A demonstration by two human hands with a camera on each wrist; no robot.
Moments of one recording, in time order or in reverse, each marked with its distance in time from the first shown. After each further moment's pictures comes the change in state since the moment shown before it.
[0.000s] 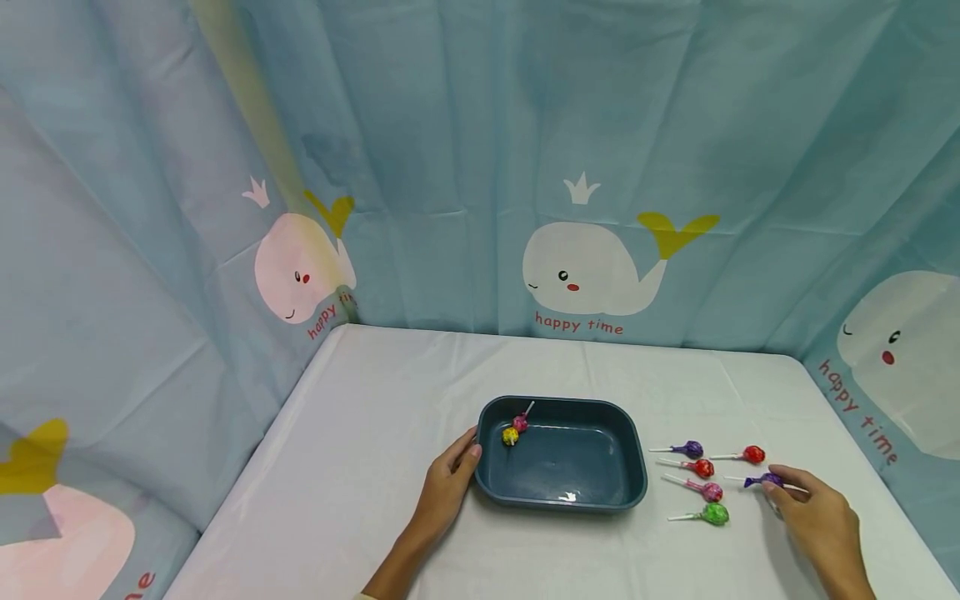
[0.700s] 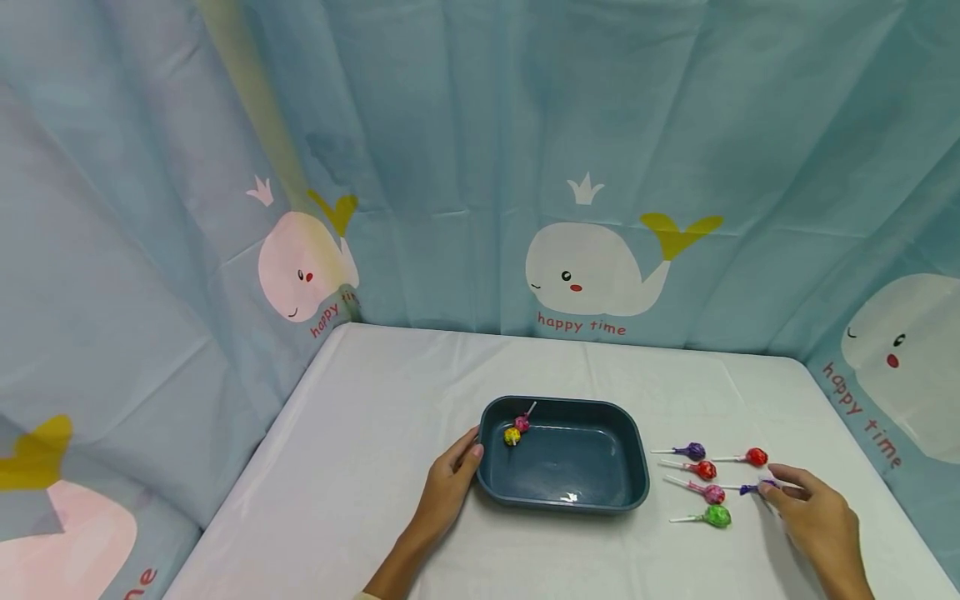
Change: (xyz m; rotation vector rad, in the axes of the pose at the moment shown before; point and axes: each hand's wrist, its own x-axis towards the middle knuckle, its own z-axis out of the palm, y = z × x) left_hand 0.001 0.001 -0.001 0.004 -0.002 -0.001; right_hand 0.002 -0.003 0.006 0.019 -0.057 0.089
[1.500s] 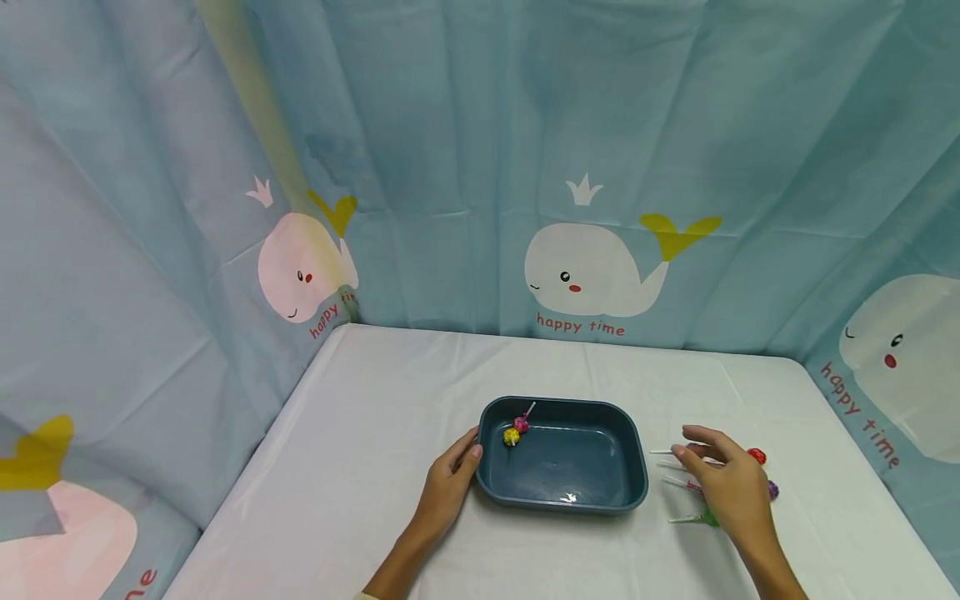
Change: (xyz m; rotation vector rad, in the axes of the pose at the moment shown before) left_hand -0.003 0.001 0.001 0.001 0.007 0.005; right_hand -0.053 -0.086 0.030 0.186 0.035 -0.387
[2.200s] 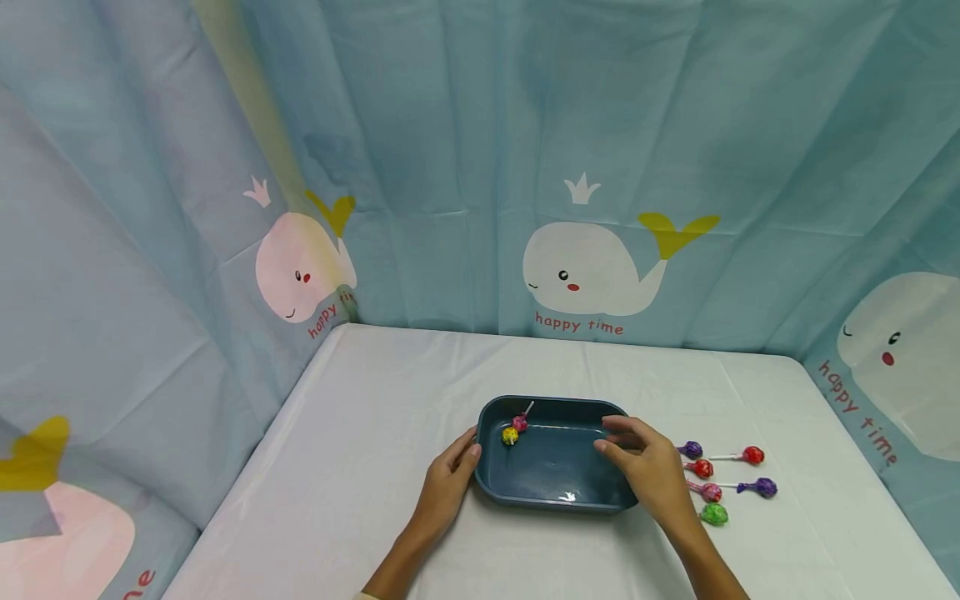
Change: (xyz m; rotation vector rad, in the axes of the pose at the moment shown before) left_hand 0.001 -0.001 0.001 -0.008 -0.004 -0.003; right_hand -0.006 -0.053 0.059 0.181 -0.195 -0.092
